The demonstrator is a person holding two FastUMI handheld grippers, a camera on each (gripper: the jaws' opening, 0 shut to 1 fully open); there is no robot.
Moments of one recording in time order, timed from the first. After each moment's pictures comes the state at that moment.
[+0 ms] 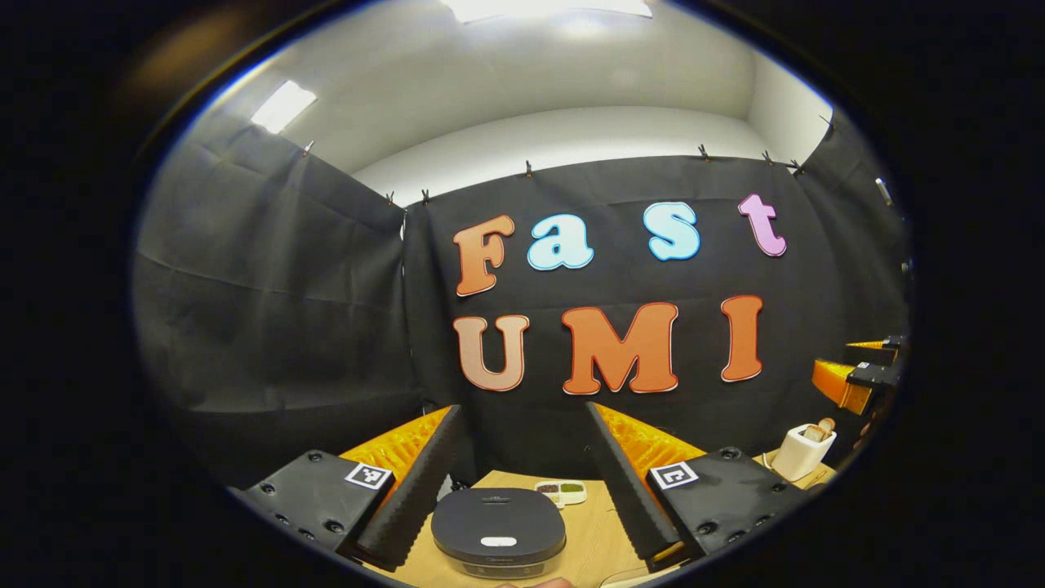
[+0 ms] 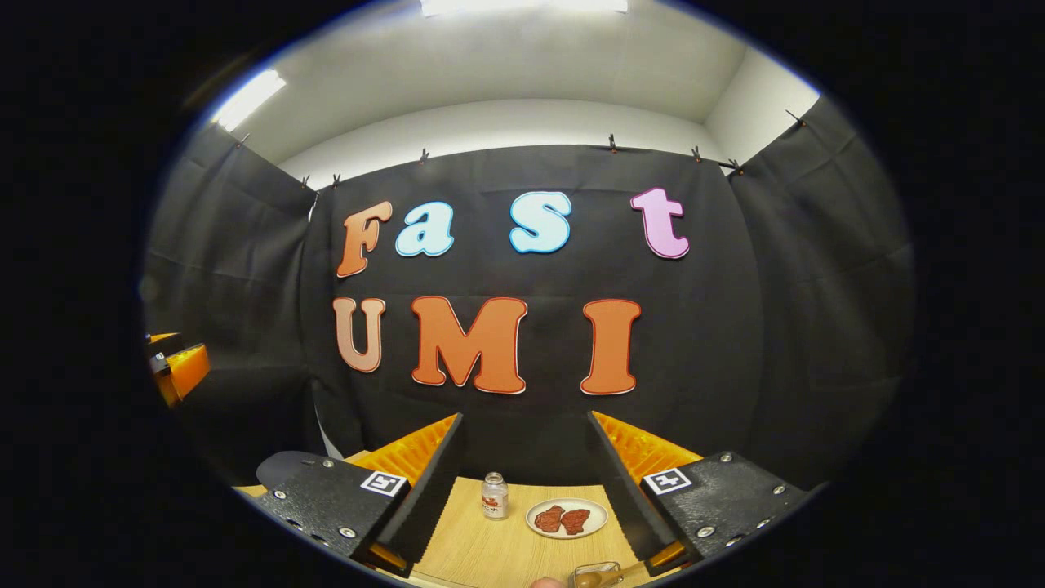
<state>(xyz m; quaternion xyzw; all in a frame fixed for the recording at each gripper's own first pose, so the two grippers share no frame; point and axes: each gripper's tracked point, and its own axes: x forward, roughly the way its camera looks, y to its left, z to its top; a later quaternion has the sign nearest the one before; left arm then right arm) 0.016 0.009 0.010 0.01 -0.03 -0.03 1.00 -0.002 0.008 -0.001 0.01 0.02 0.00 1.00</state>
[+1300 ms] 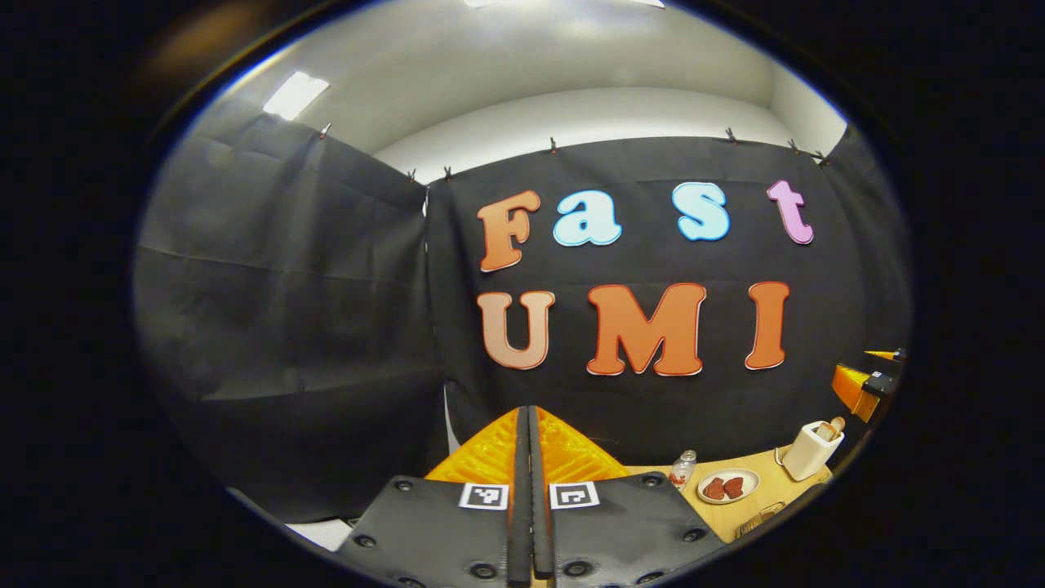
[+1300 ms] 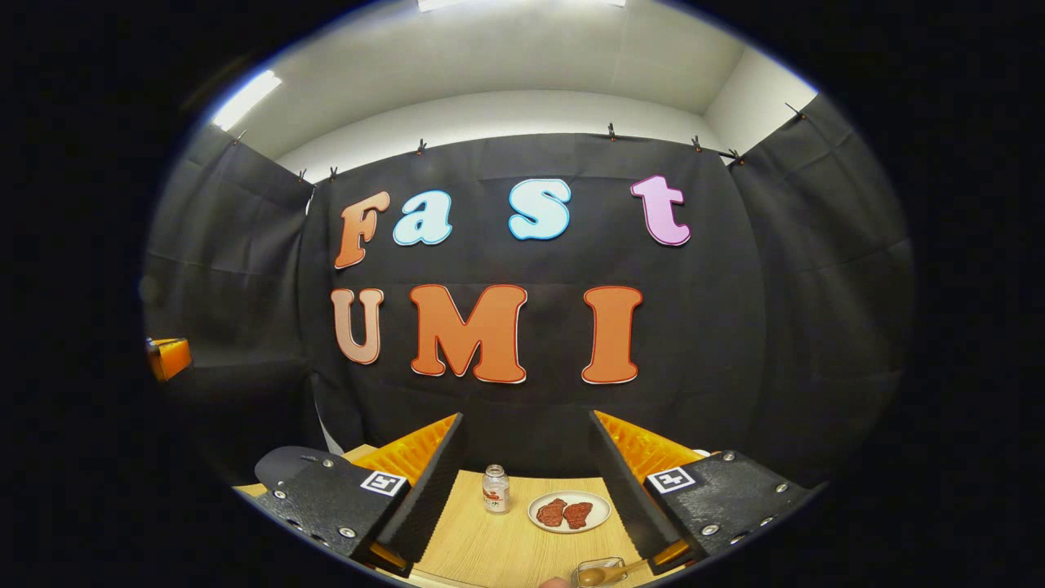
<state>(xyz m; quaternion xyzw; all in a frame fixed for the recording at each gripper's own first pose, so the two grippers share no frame) 0.032 0.039 -0.031 0.01 0.07 0.02 1.00 0.002 0.011 -0.014 0.01 0.04 0.00 1.00</state>
